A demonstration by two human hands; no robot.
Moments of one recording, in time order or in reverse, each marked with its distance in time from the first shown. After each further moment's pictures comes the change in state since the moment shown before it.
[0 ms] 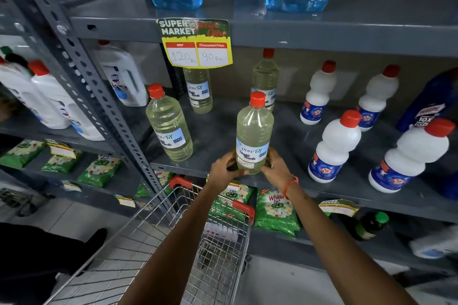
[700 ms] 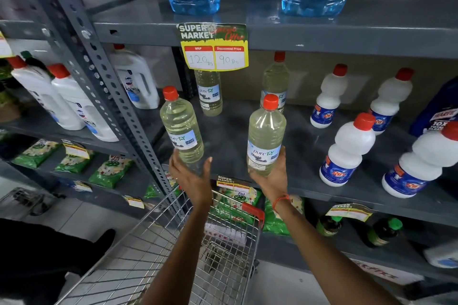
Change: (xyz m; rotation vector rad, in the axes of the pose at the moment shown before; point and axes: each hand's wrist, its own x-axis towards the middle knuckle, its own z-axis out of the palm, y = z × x) left_hand -0.042 -0.011 -0.043 0.005 0.978 0.044; right_hand -0.022 -0.005 0.044 0.174 0.304 -0.091
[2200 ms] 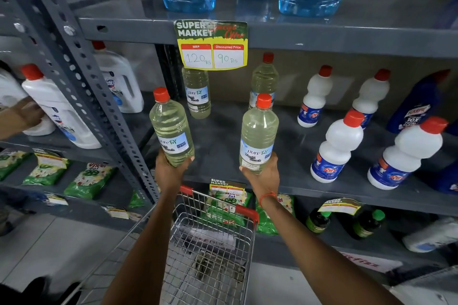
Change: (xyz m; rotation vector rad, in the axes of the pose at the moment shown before) left_hand 0.077 -0.043 -0.007 0.042 -0.279 -0.148; right_hand -0.001 0.004 0.019 -0.185 0.200 0.053
